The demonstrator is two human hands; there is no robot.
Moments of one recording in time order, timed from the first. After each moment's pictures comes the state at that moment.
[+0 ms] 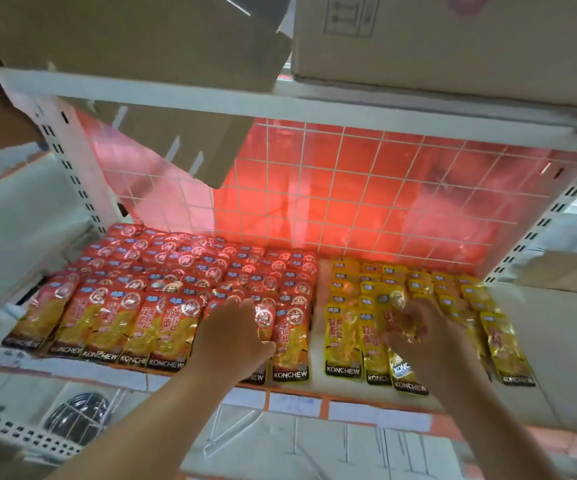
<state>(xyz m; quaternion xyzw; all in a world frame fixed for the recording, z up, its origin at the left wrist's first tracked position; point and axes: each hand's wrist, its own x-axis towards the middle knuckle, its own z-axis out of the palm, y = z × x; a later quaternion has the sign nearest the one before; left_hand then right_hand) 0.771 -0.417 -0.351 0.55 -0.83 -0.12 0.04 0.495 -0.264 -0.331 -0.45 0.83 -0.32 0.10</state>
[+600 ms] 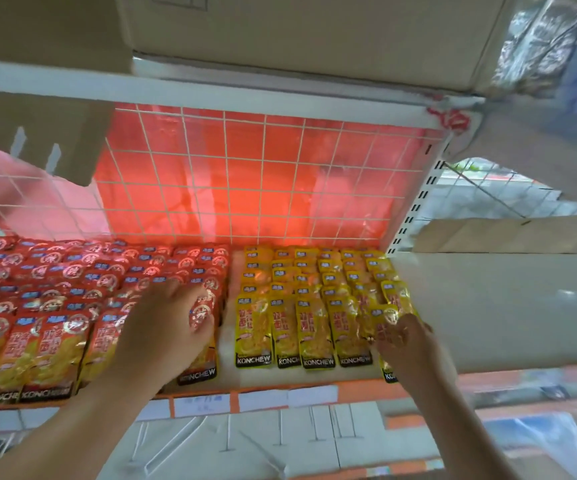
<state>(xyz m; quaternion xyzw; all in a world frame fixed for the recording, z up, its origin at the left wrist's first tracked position) 0.723 -0.403 -0.334 0.40 -0.89 -0.05 0.20 0.404 -0.170 -0.370 -0.29 0.92 -0.25 0.07</state>
